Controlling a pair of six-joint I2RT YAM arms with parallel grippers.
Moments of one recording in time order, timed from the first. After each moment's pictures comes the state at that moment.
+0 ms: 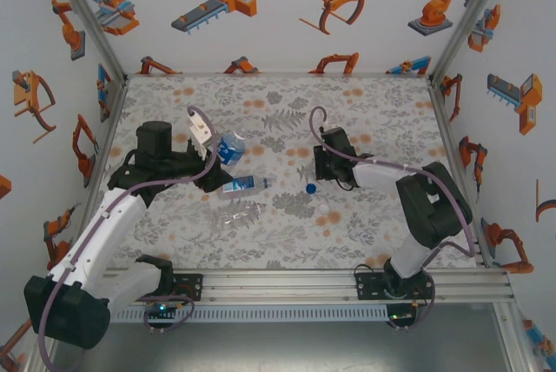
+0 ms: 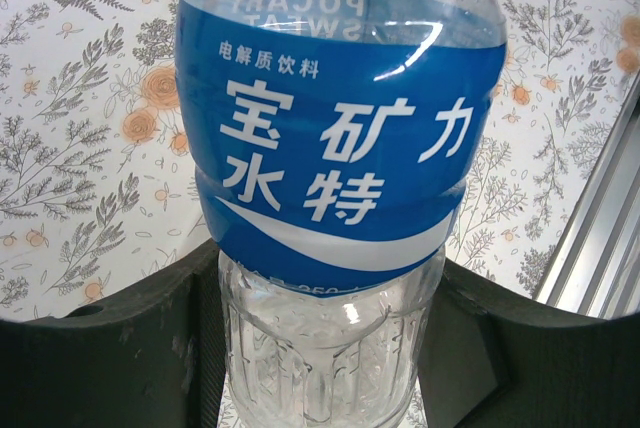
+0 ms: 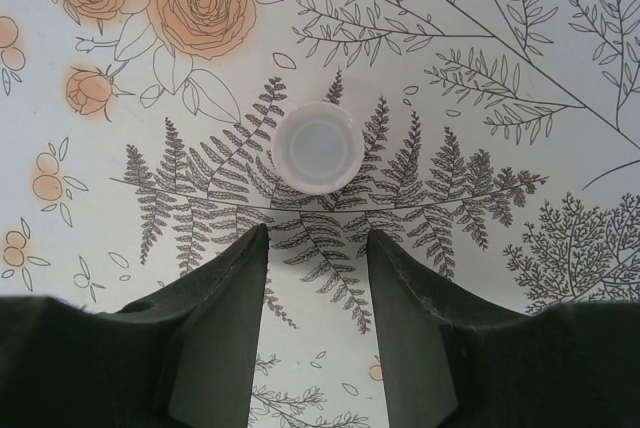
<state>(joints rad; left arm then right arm) -0.32 1.02 0.87 -0.47 0.68 0.31 0.50 1.67 0.85 -0.05 0.09 0.27</state>
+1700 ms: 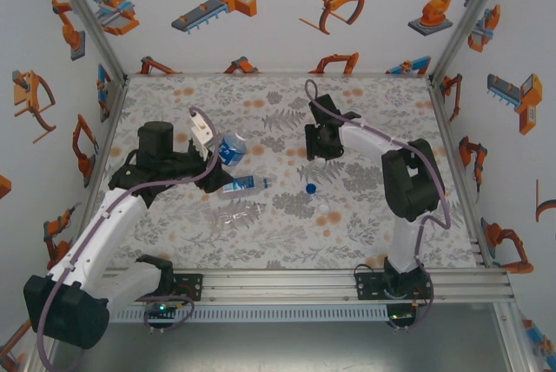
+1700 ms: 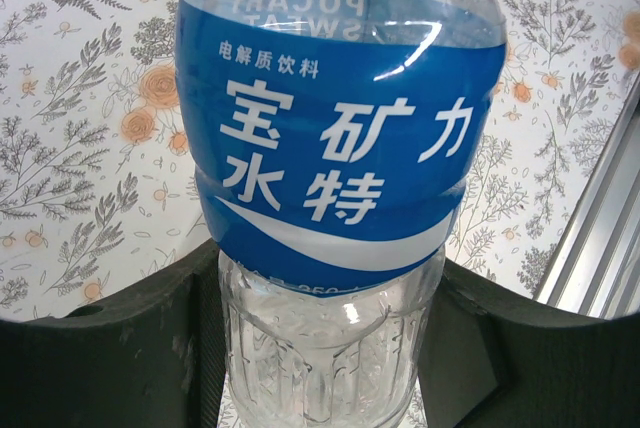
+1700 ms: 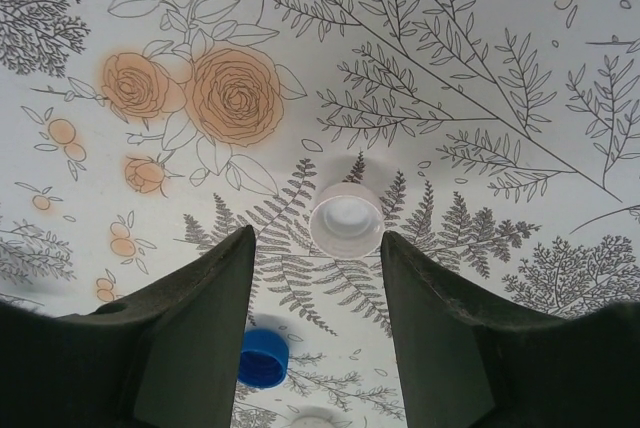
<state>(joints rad) -0.33 1.02 0.87 -0.47 0.66 0.32 0.47 1.93 1.38 -0.57 0.04 0.33</state>
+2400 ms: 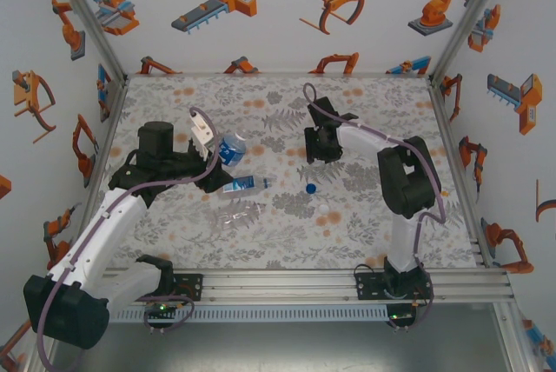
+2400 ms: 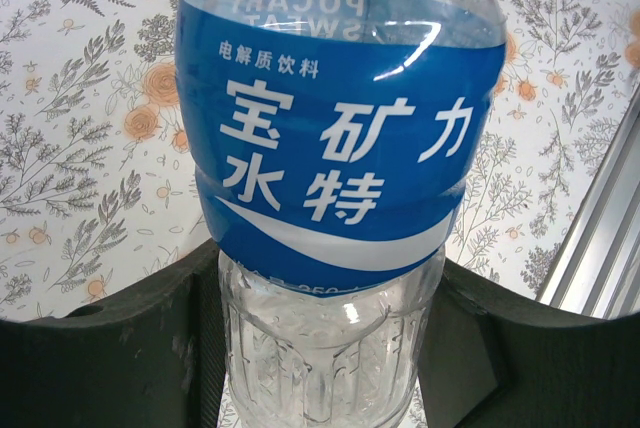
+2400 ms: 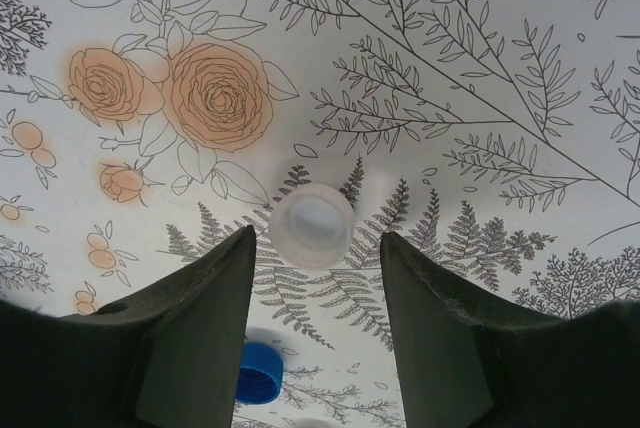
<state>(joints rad) -0.34 1.02 0.87 -0.47 0.65 0.32 0.47 1.97 1.38 -0.57 0.03 0.33</state>
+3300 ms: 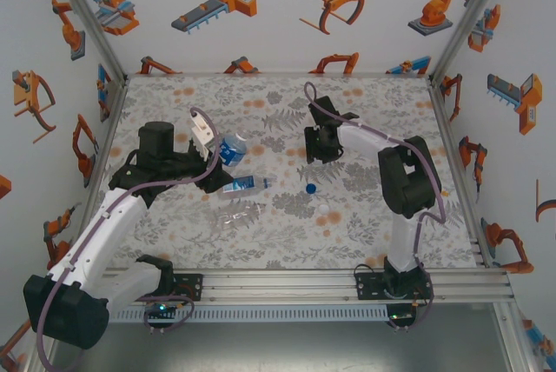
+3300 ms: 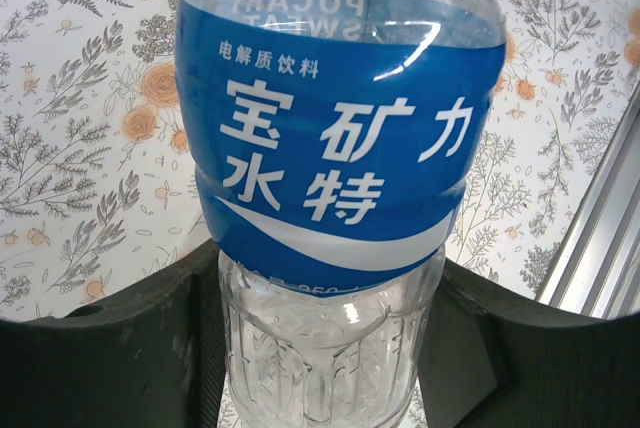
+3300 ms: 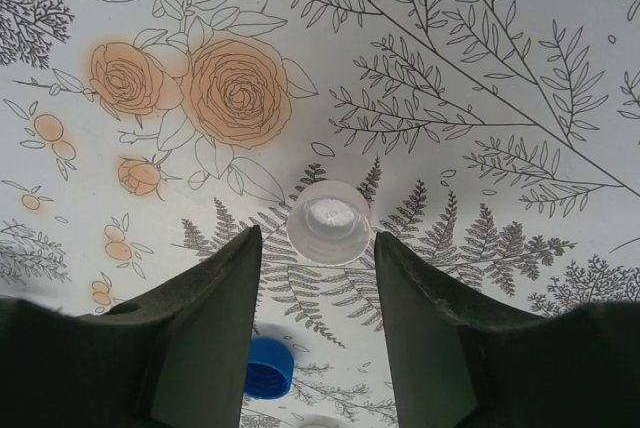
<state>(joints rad) -0.34 1.02 0.87 -0.48 0.65 0.32 0.46 1.96 1.38 -0.57 -0.01 0.33</state>
